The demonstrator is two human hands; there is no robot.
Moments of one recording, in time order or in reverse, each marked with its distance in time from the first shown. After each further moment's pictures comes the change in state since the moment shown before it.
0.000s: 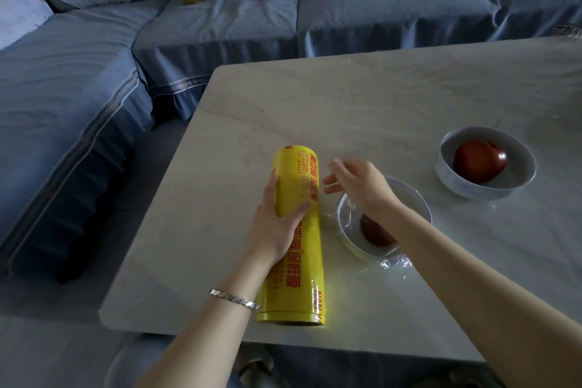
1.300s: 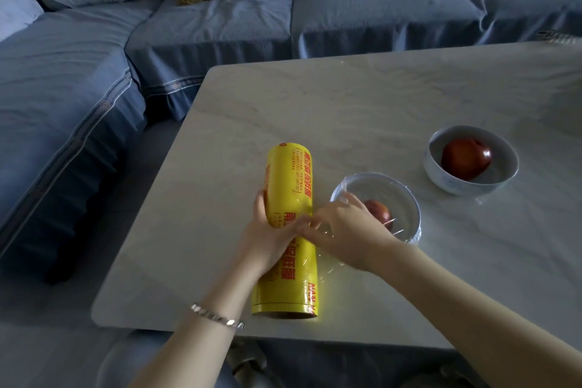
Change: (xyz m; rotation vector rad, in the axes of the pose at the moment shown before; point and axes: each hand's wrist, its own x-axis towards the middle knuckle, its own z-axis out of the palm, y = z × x) left_hand -0.023 0.002 -0.002 0.022 -0.028 -0.123; right_hand -0.058 0.003 0.009 -0.783 -0.282 -0.353
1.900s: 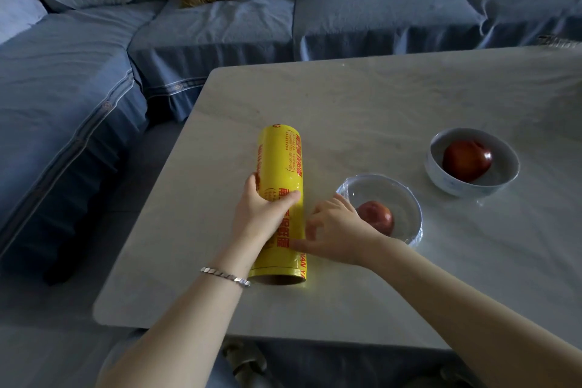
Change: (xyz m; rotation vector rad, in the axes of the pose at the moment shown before) left_hand 0.026 0.015 -0.010 0.053 0.216 0.015; right_hand 0.019 0.003 0.019 0.050 -0.069 0.017
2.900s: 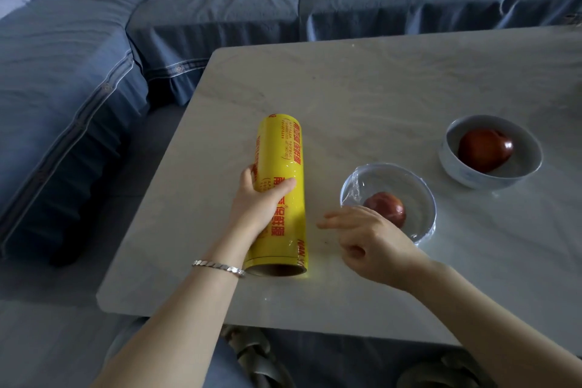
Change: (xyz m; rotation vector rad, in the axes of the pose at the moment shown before) left_hand 0.008 -0.010 -0.010 -0.149 -0.090 -0.083; right_hand -0.030 0.033 0.022 0.131 0.442 -0.518
